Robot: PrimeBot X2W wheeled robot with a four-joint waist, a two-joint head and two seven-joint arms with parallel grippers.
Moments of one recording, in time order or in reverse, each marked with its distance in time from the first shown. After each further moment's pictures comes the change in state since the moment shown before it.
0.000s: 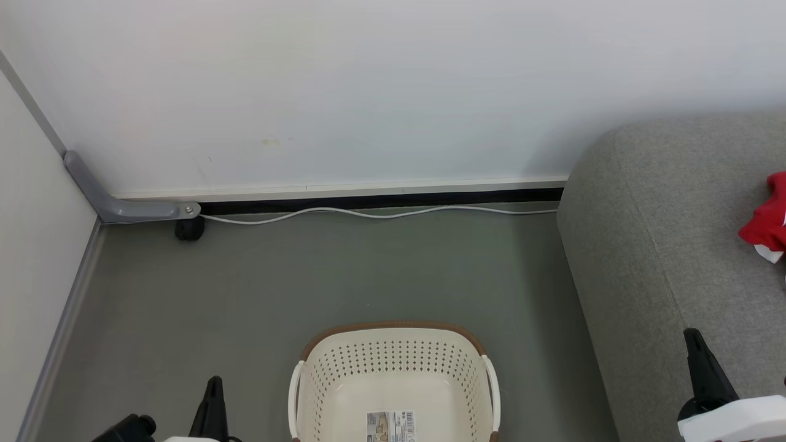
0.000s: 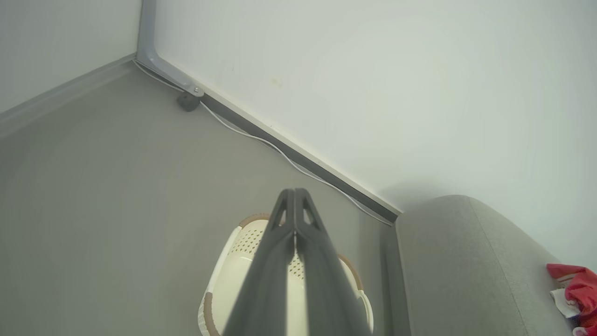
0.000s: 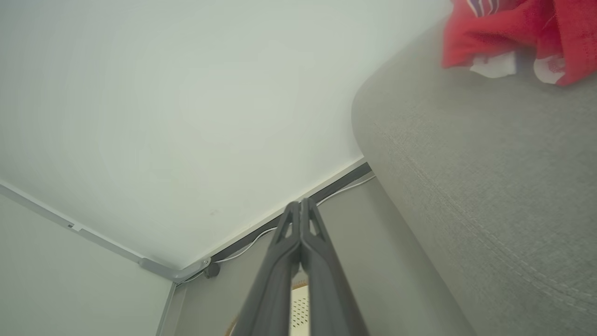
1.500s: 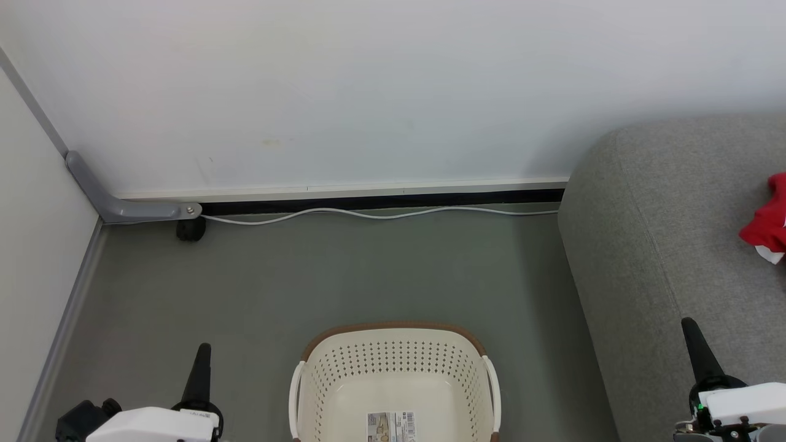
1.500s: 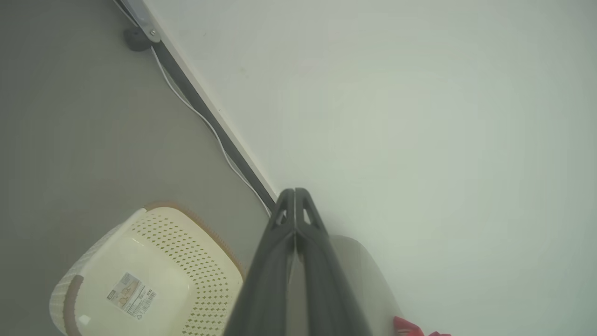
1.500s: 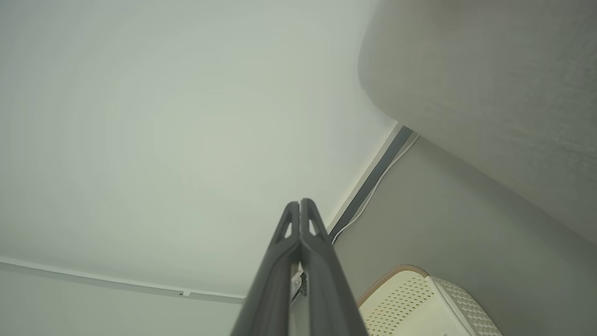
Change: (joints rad) left arm -0.070 0.005 0.078 0.003 -0.473 -0.114 0.121; right arm -0.041 0.079 -0.092 -0.002 0.399 0.000 0.124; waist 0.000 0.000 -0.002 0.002
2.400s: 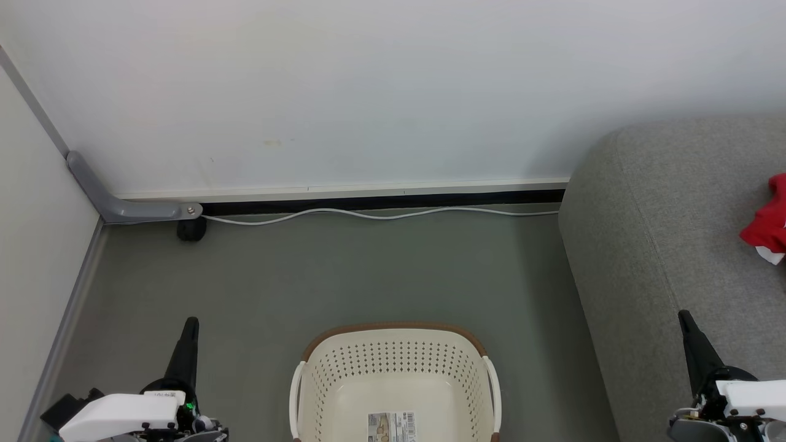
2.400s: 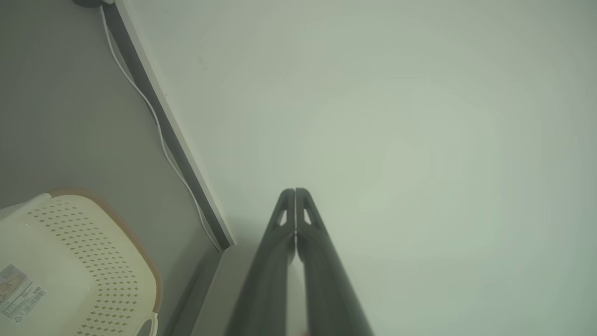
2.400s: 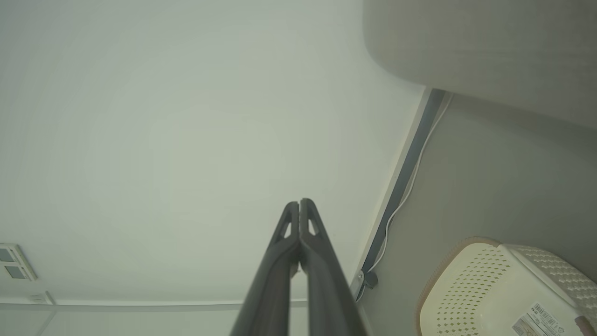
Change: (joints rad) left arm -0.055 0.000 0.054 0.004 -0.285 -0.072 0.073; right arm -0.022 0.050 -0.054 -0.002 0.245 -0.001 0.076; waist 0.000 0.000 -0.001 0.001
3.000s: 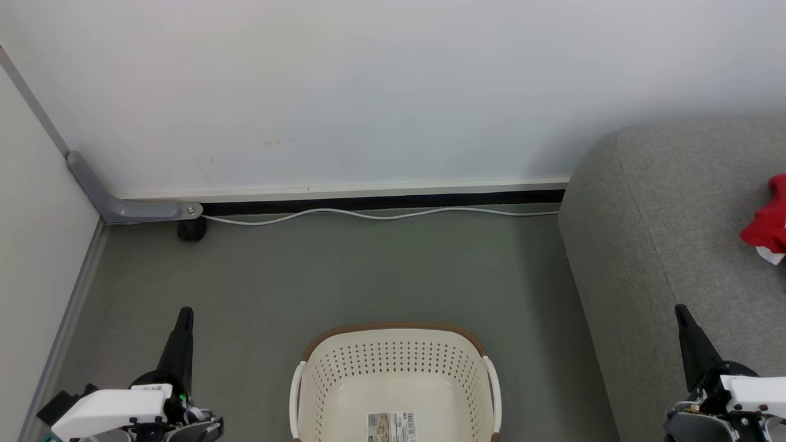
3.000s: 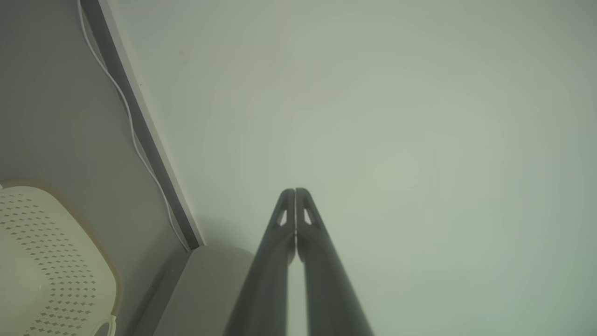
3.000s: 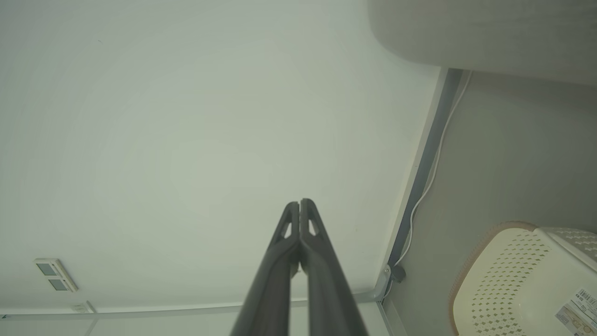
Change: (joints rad) left arm -0.019 -0.001 0.024 0.001 -0.113 -0.034 0.035; right arm -0.014 0.023 -0.022 -0.001 0.094 0.000 0.034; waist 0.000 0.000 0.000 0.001
